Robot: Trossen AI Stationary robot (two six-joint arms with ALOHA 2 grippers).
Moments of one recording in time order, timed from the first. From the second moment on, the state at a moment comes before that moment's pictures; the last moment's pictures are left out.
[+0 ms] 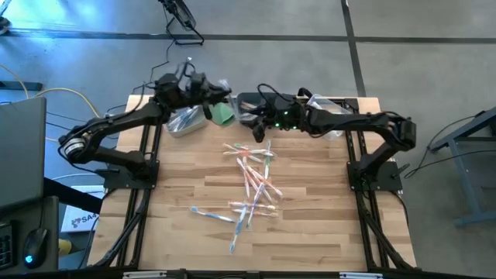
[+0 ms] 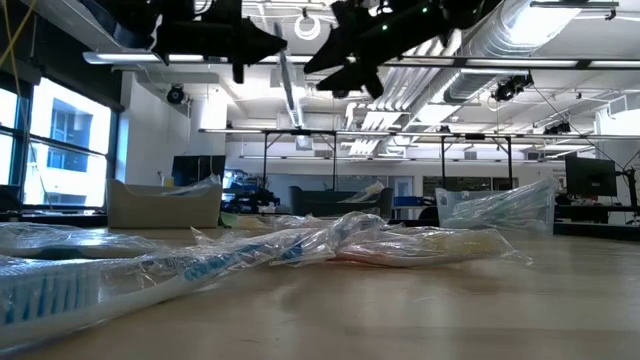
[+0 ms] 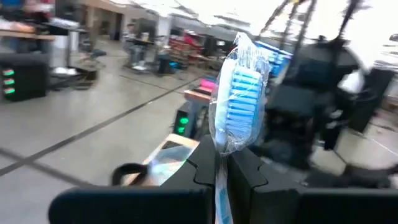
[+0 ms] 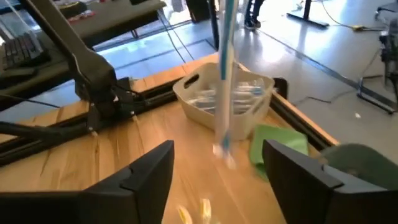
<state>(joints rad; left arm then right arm) 0.67 1.23 0.84 0.54 0.46 -0.26 -0.30 1.59 1.17 0.11 0.00 0.21</state>
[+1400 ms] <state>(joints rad) 0.95 0.99 0.84 -0.55 -0.01 0.36 -0.39 1.48 1.17 -0.10 0.10 0.21</state>
